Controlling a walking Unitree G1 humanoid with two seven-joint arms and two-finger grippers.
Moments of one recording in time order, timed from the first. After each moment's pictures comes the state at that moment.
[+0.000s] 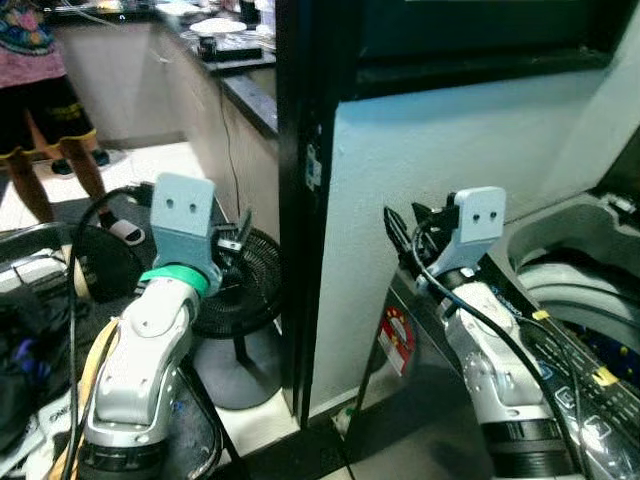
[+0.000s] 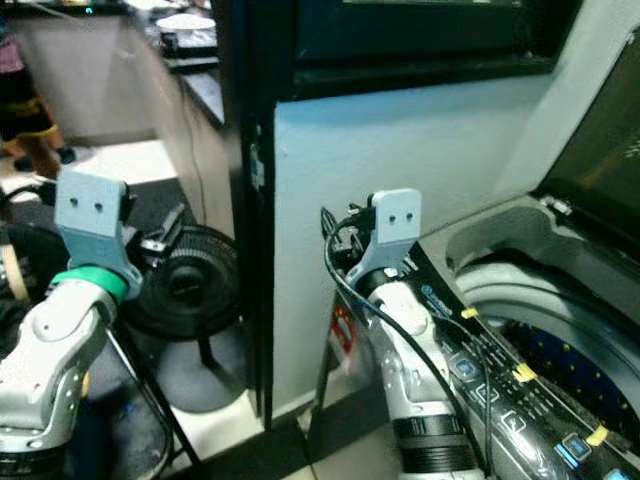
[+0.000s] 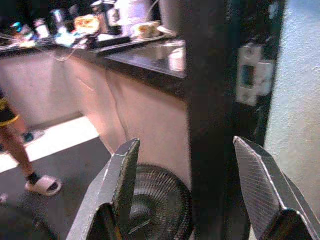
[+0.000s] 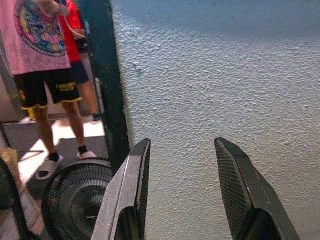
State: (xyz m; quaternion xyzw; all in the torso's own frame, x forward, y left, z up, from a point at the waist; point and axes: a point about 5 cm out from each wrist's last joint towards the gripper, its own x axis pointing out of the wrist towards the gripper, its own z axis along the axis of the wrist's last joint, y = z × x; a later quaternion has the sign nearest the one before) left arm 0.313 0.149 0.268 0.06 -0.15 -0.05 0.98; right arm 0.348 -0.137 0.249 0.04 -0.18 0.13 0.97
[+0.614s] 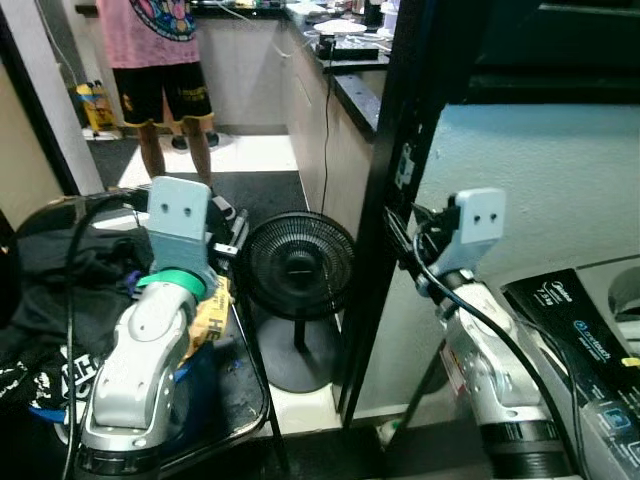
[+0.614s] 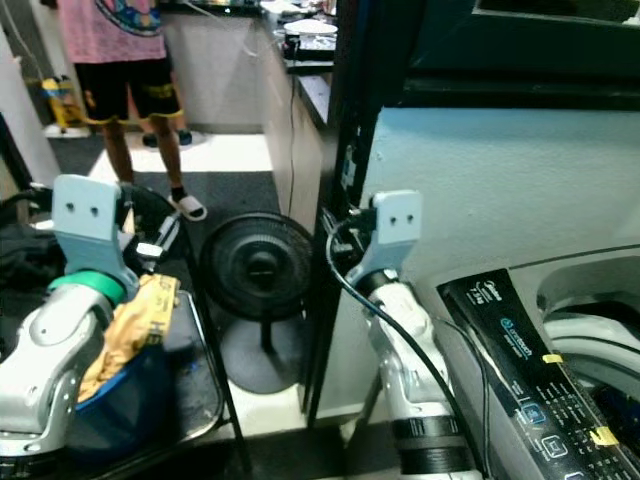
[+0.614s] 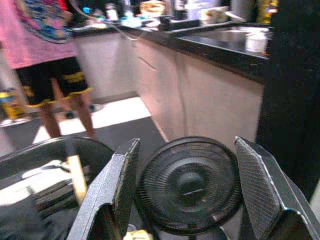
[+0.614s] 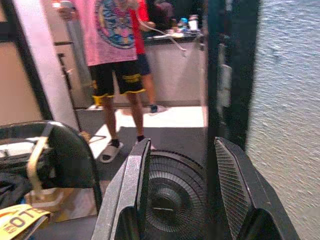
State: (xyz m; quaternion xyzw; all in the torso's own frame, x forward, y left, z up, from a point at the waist) left arm 0.313 0.152 0.265 0.05 -0.15 -0.05 0.99; right arm 0.348 -0.138 0.243 0.05 -0.18 0.13 0.97
